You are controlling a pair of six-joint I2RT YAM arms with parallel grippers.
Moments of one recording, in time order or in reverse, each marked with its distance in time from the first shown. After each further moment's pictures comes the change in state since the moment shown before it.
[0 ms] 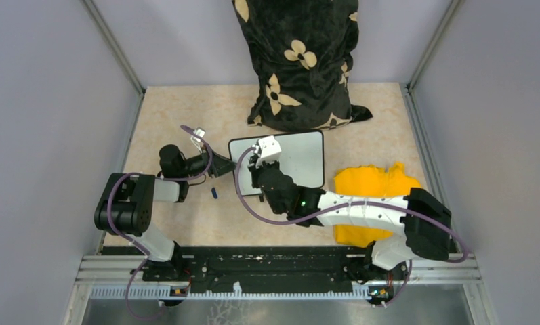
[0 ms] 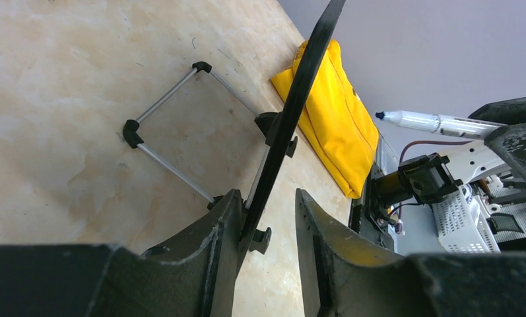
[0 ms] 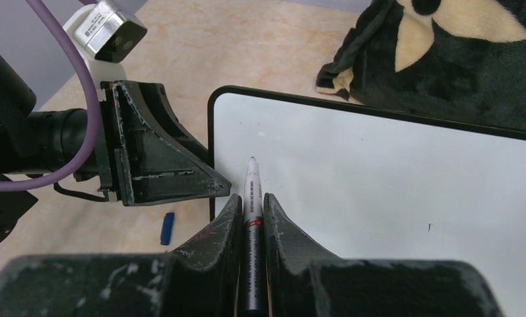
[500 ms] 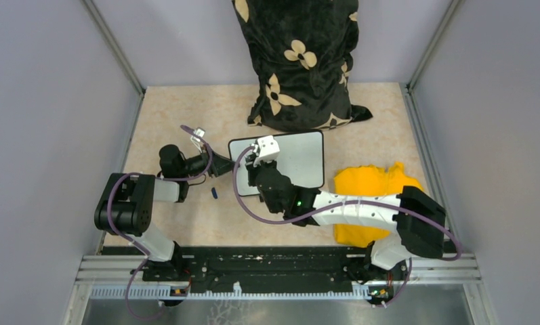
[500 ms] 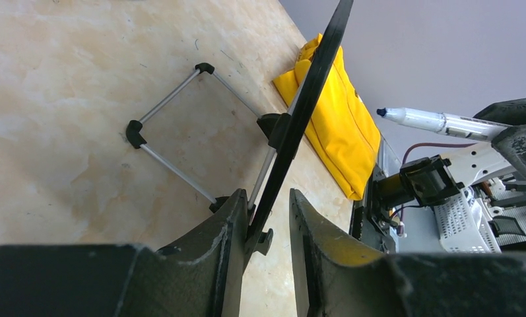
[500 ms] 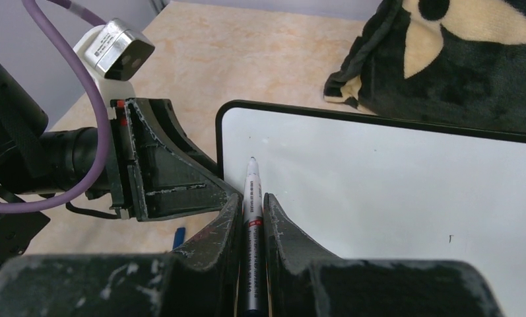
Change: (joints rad) left arm 0.000 0.000 0.000 -0.001 -0.008 0.001; right arm -0.003 0.045 0.008 0.086 0.014 0.004
